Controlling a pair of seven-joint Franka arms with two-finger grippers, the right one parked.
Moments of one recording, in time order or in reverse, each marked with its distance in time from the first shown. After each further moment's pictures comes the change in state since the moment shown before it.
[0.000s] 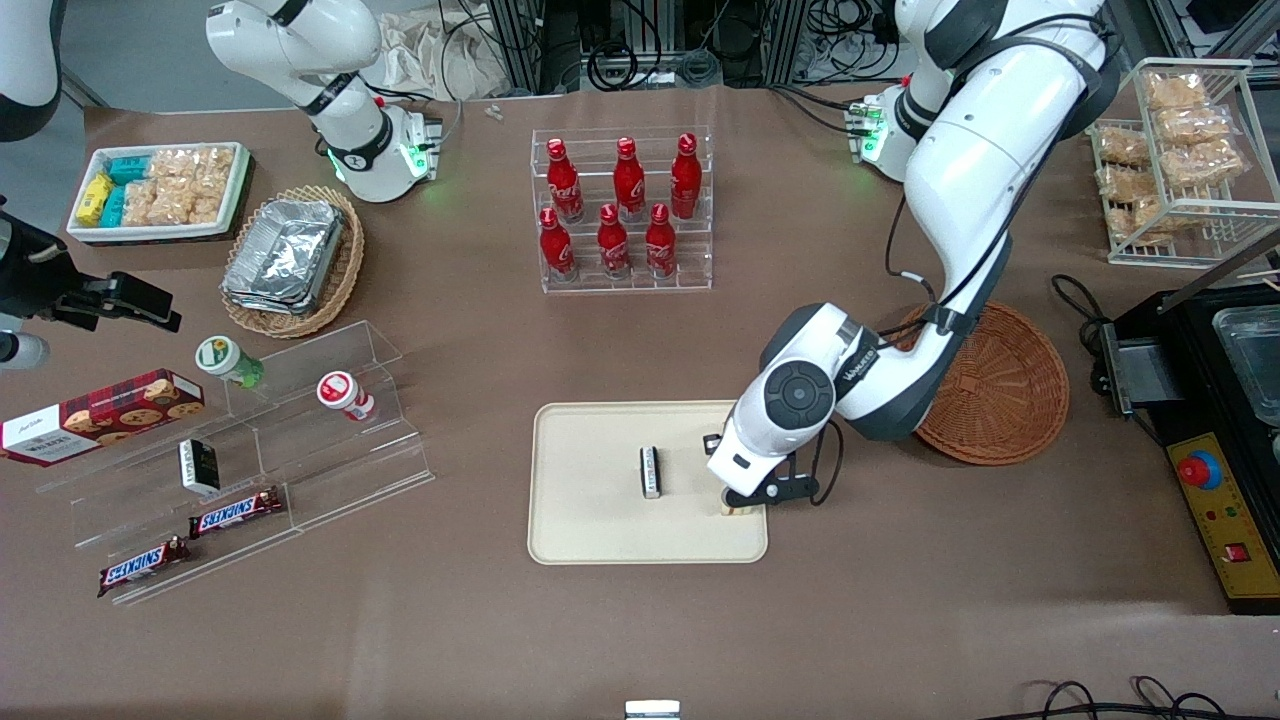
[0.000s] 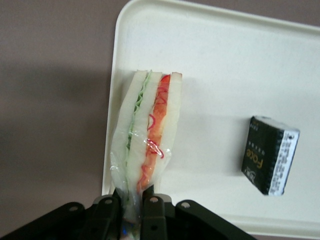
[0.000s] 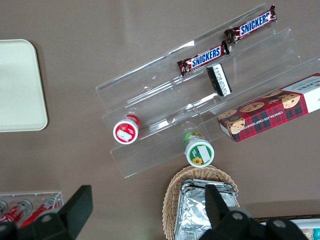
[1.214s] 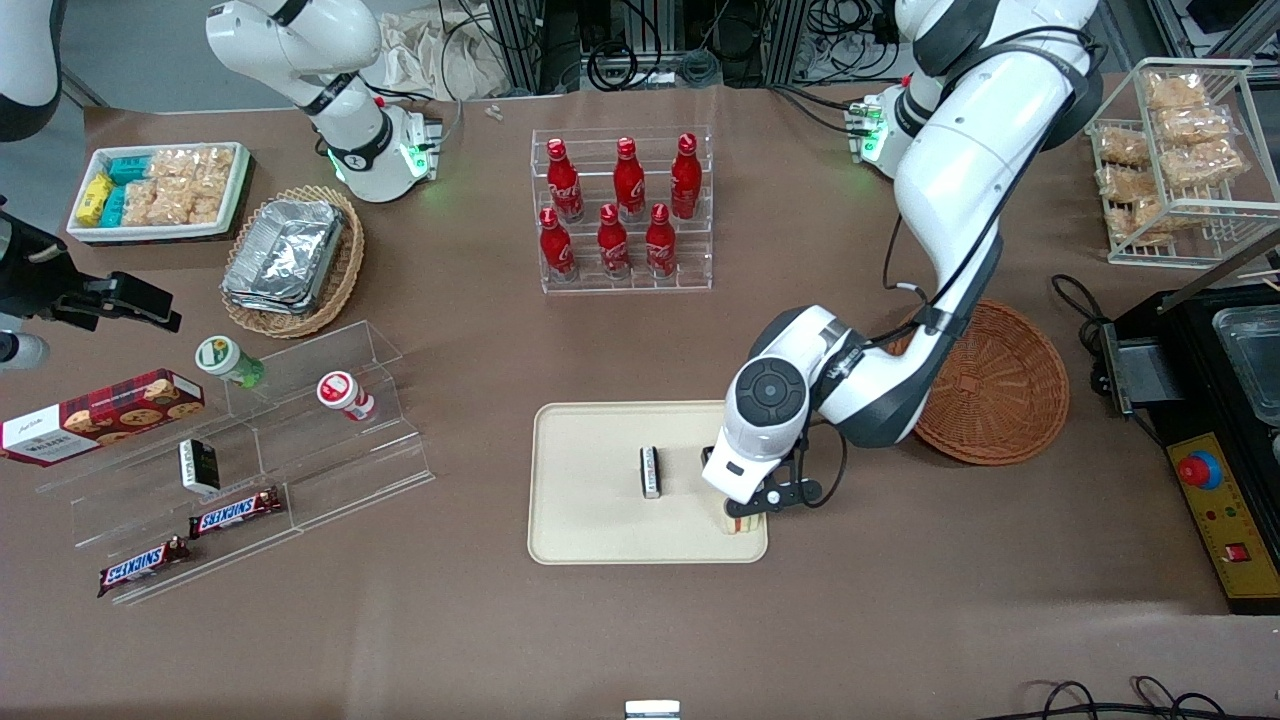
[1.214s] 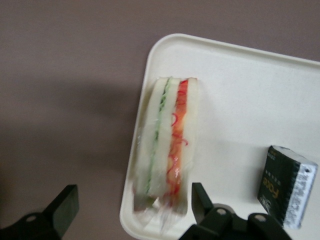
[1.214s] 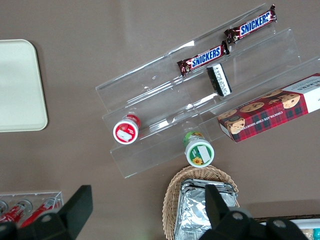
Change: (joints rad) arm -0.025 -0.013 -0.001 0.084 0.123 -0.129 -0.129
